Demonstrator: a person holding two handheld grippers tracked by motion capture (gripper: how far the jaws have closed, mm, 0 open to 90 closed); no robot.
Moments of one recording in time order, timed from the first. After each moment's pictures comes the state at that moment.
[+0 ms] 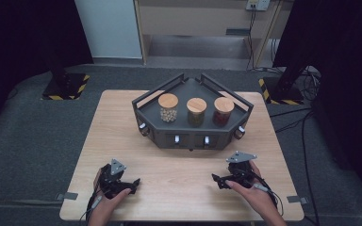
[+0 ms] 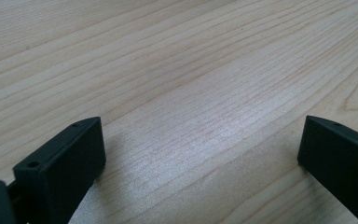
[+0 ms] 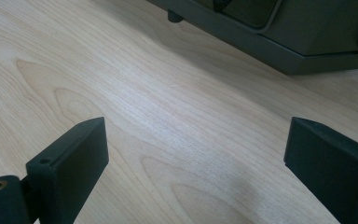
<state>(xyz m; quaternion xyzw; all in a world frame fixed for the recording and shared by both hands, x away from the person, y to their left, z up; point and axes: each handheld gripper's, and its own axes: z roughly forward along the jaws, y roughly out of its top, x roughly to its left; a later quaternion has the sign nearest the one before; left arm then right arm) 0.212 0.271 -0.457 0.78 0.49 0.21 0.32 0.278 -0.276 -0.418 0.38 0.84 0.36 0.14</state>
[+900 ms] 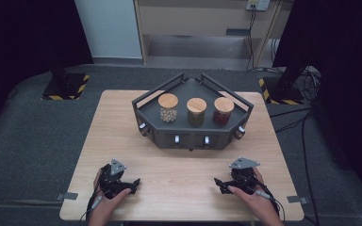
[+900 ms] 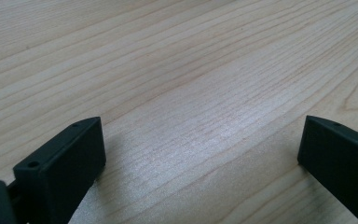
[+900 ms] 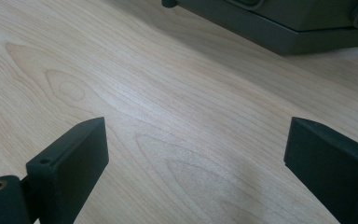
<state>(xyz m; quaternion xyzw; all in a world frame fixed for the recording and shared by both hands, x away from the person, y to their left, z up) 0.212 0.271 -0.457 0.78 0.49 0.21 0.32 0.260 -0.284 -0.431 0.38 0.83 0.37 0.16</state>
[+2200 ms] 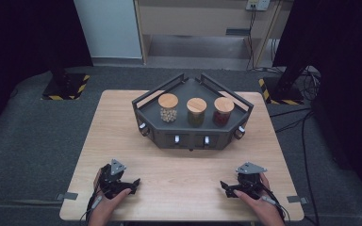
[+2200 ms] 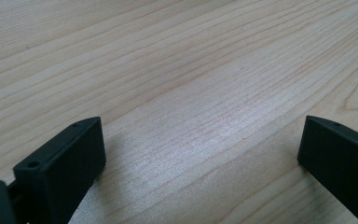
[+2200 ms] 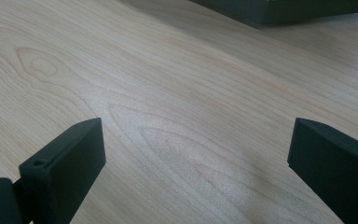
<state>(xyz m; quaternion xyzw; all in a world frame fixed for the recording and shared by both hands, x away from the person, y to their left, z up) 0.212 0.271 -0.457 0.78 0.49 0.21 0.32 0.246 -0.300 -0.446 0.40 0.82 0.37 0.17</state>
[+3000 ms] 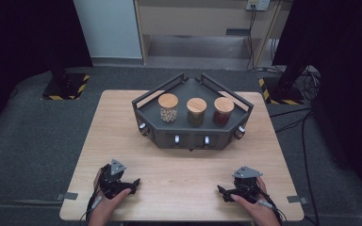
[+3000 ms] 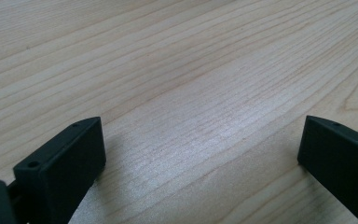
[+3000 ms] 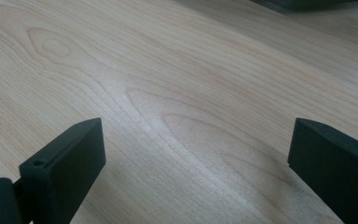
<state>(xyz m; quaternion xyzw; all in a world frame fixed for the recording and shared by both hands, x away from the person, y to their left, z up) 0.212 0.271 -0.457 0.78 0.49 0.21 0.32 0.241 -0.292 -0.455 0.38 0.83 0.36 0.17</state>
